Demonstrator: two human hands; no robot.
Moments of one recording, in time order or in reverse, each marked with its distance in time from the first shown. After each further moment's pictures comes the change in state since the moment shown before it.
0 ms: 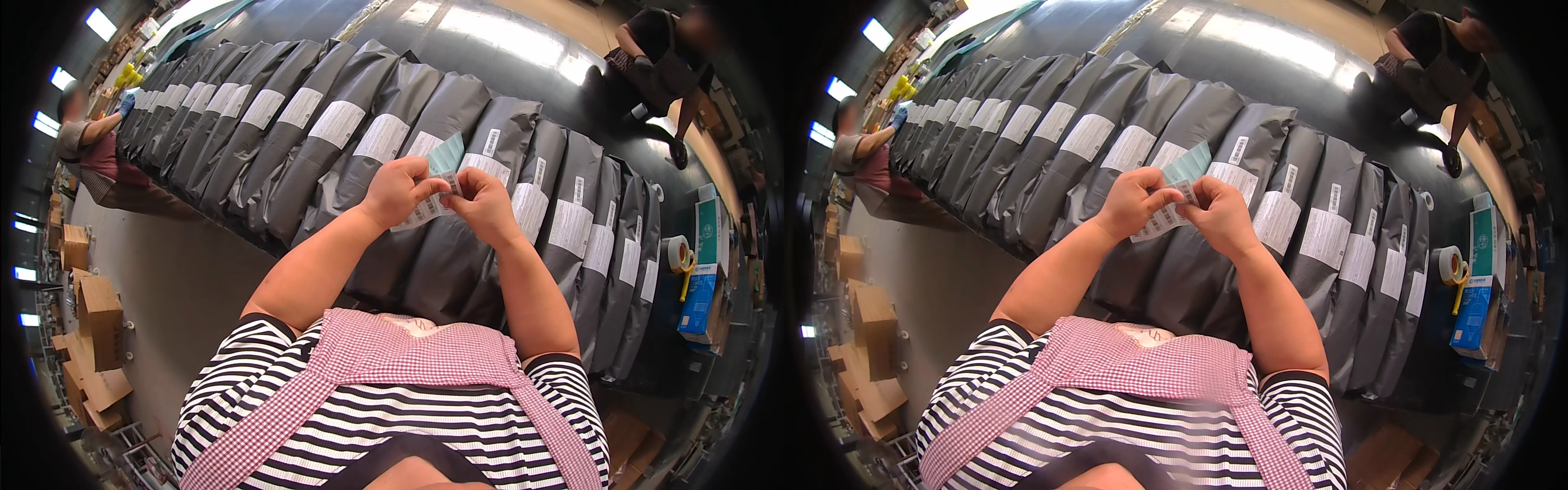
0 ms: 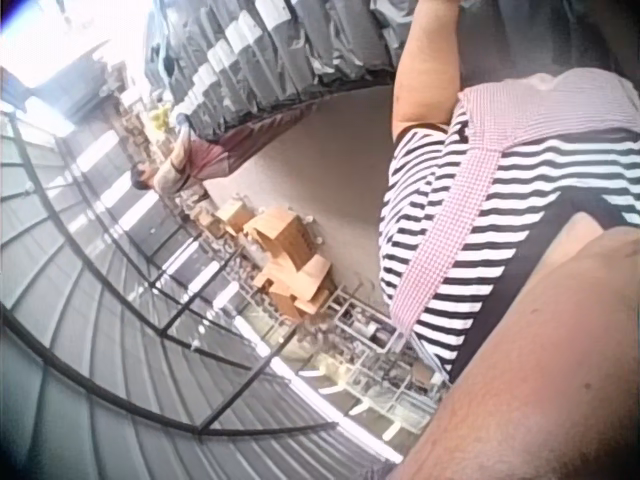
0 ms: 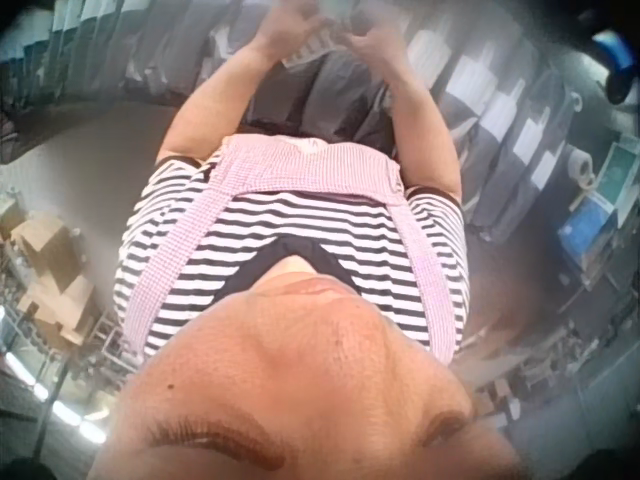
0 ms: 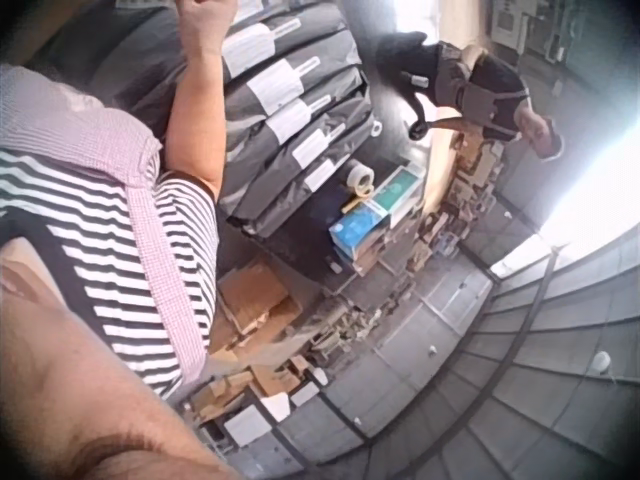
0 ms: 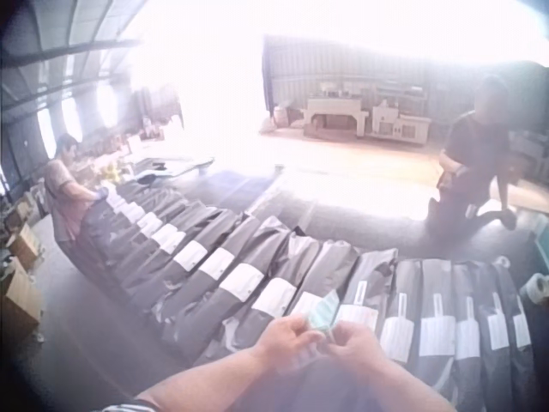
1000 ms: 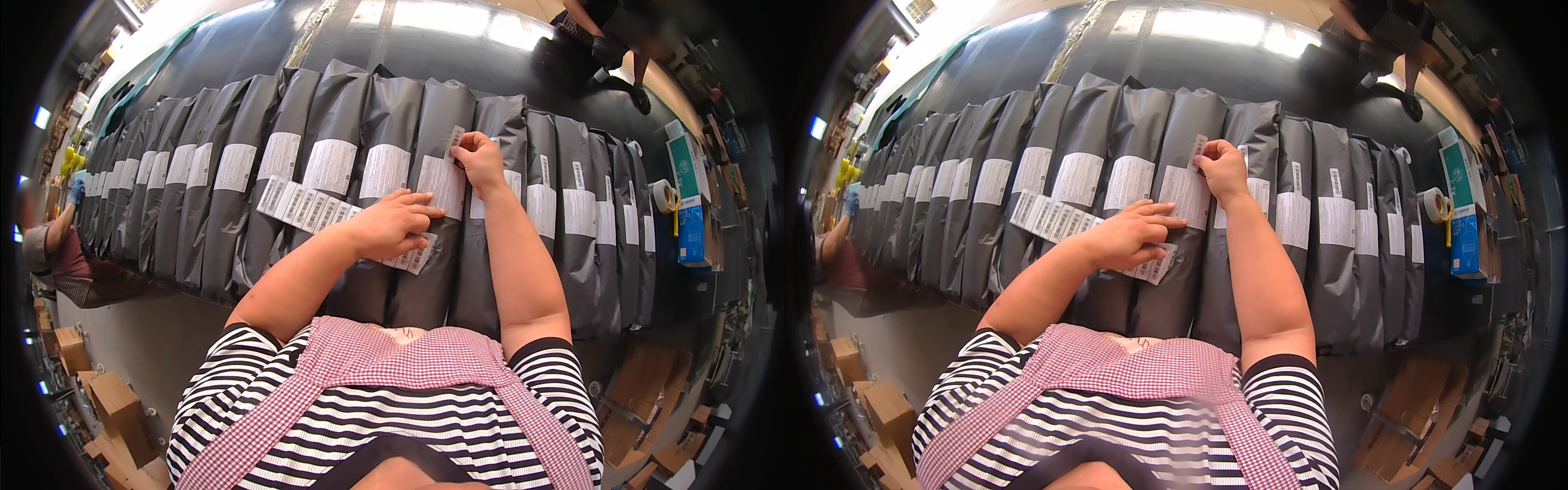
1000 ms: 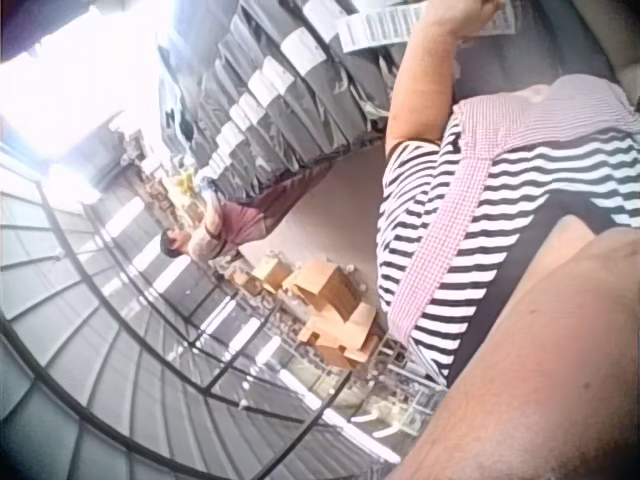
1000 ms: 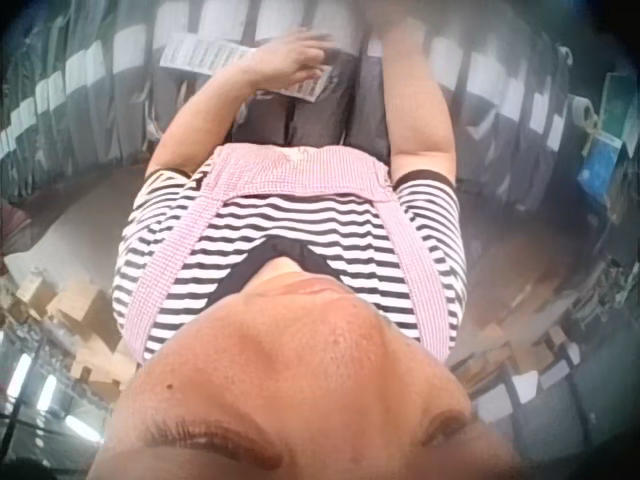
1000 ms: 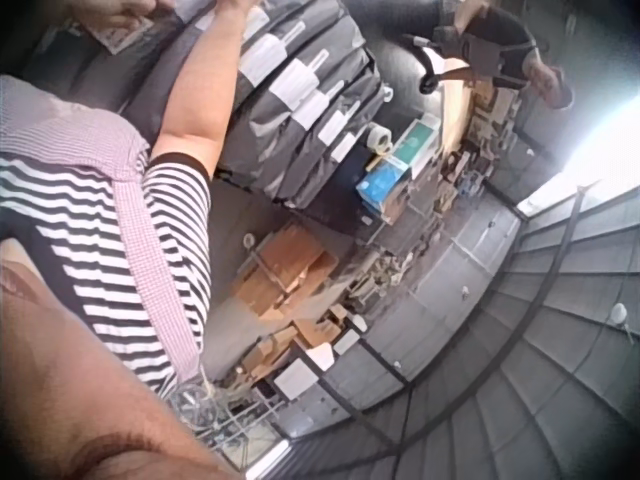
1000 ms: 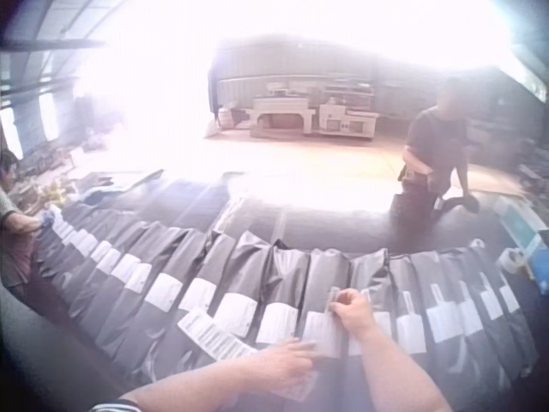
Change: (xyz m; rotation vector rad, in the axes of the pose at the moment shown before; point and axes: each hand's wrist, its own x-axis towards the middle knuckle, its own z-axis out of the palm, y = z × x) left_hand 0.031 -0.067 -0.074 0.273 -0.719 0.600; right_hand 0.130 0.049 0.012 0.121 0.596 0.093
